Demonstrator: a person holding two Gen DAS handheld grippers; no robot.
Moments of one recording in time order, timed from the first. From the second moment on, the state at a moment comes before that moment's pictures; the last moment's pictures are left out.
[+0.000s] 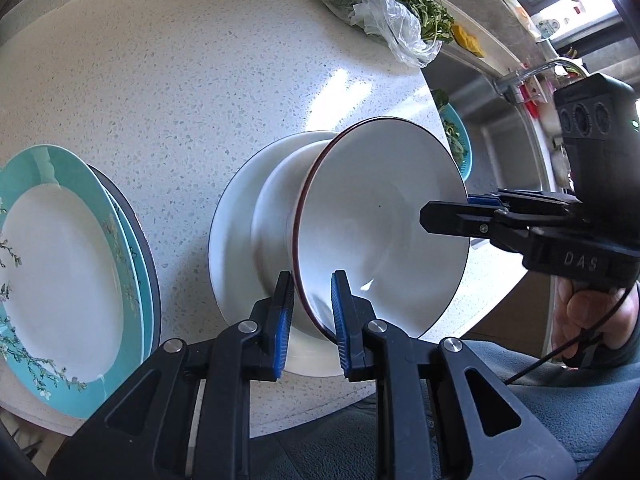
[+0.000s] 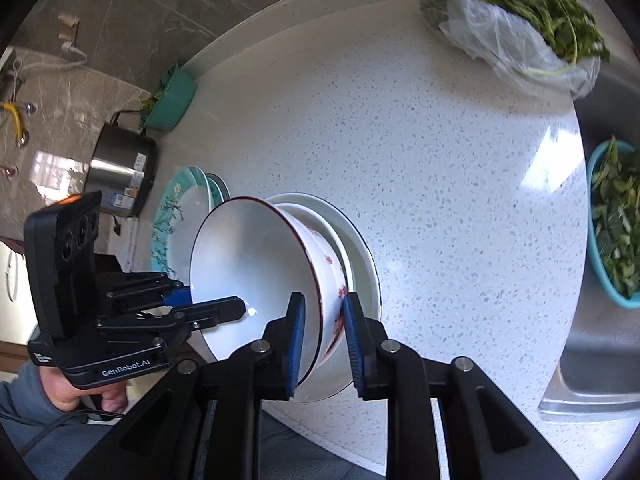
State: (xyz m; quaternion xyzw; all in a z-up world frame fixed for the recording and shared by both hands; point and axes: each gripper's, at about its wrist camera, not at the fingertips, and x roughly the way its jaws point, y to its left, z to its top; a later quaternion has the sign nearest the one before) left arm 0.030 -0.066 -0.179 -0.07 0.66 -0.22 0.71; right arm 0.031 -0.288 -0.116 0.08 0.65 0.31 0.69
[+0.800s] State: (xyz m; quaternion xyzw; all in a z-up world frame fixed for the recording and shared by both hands) left arm 0.030 -0.075 -0.180 -0.08 0.65 -0.21 0.73; right arm 0.012 -0.249 -0.112 -0.06 0.62 0.29 0.73
